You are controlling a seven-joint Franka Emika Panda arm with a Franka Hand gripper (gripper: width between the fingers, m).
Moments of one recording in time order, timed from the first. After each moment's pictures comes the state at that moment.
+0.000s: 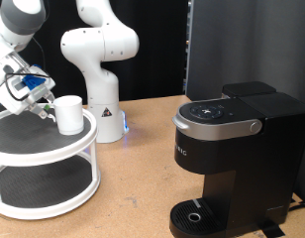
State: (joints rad) arm 0.03 -0.74 -1.11 -2.80 0.07 2.10 -1.28
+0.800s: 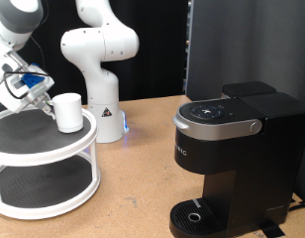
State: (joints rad) arm 0.04 -0.75 -1.12 -2.78 0.08 2.07 -1.29
